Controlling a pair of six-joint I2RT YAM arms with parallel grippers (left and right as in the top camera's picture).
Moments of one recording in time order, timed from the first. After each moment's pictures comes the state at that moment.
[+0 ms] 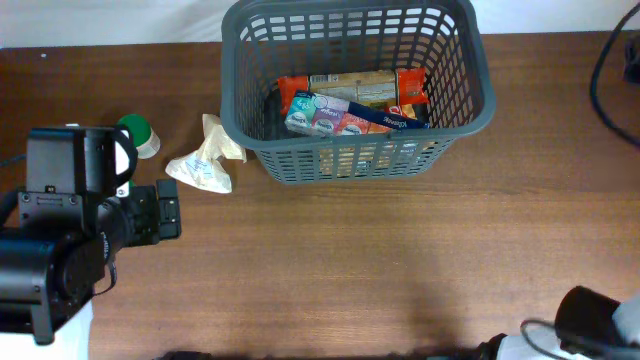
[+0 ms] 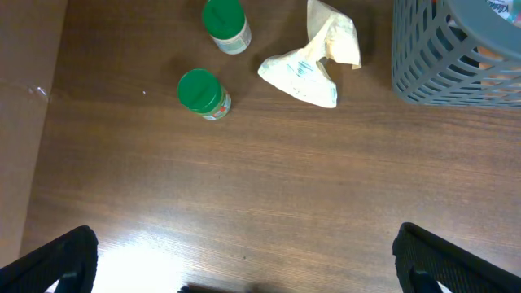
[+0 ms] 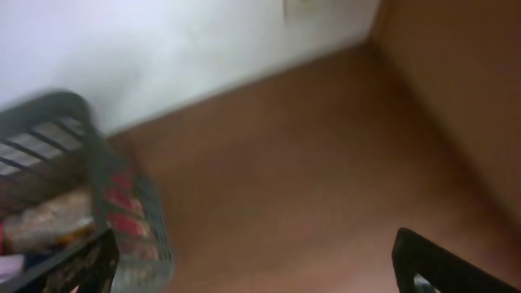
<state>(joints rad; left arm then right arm) -0.08 1.25 1.90 -1.68 -0.24 -0.11 -0.48 1.71 2.42 -1.45 -0.17 0.02</state>
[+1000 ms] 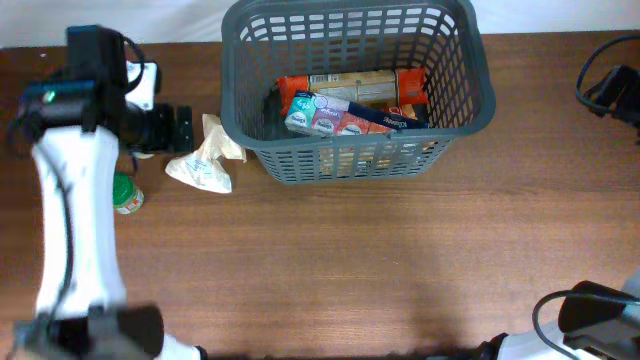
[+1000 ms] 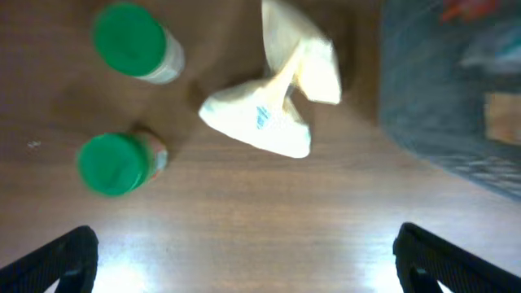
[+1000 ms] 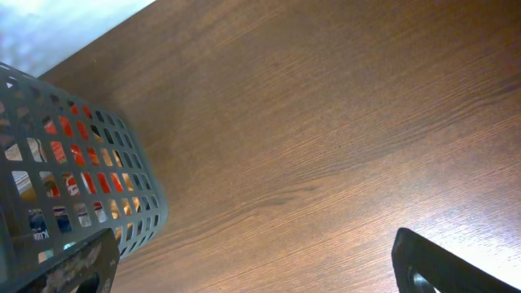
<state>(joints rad) 0.09 1.76 1.90 -1.40 0.03 0.09 -0.52 1.73 2.09 -1.40 -0.21 0.04</state>
